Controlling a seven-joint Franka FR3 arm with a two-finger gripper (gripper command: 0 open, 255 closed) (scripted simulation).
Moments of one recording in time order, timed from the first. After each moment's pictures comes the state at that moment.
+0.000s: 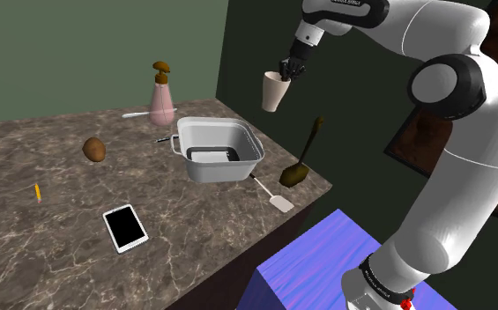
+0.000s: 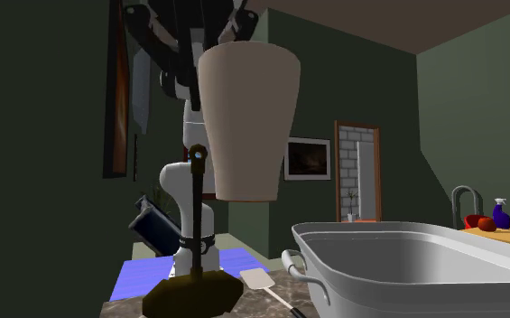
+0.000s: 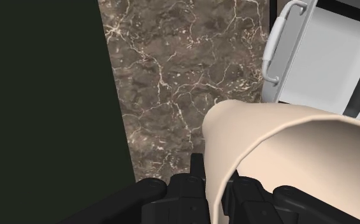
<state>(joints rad) -0.09 0.25 -0.13 -1.37 0.18 1.68 -0.12</state>
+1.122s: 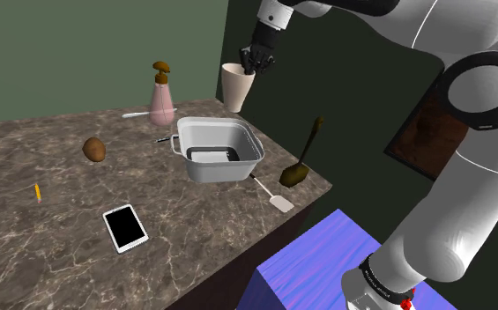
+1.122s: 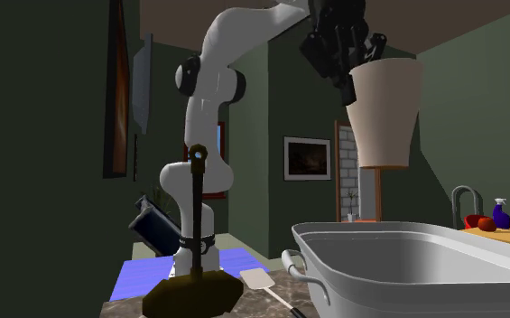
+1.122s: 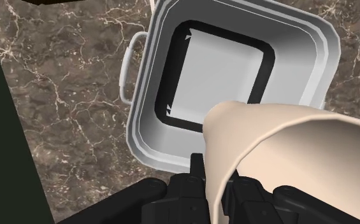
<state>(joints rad) 0.13 0.15 0.01 -1.43 0.11 1.69 0.25</state>
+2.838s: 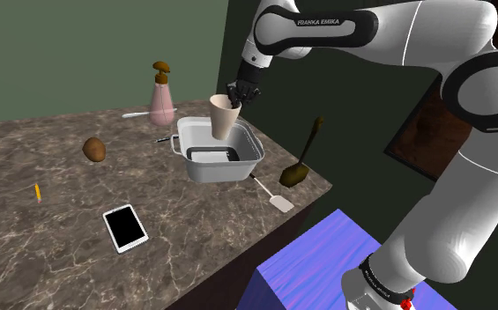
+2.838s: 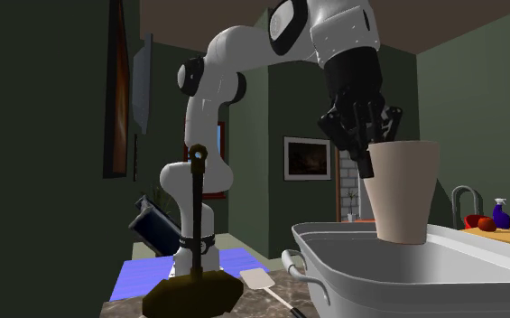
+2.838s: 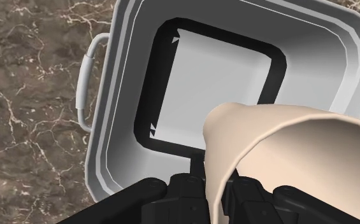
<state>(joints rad) 0.17 0.13 0.03 -1.72 0.11 1.96 0.28</state>
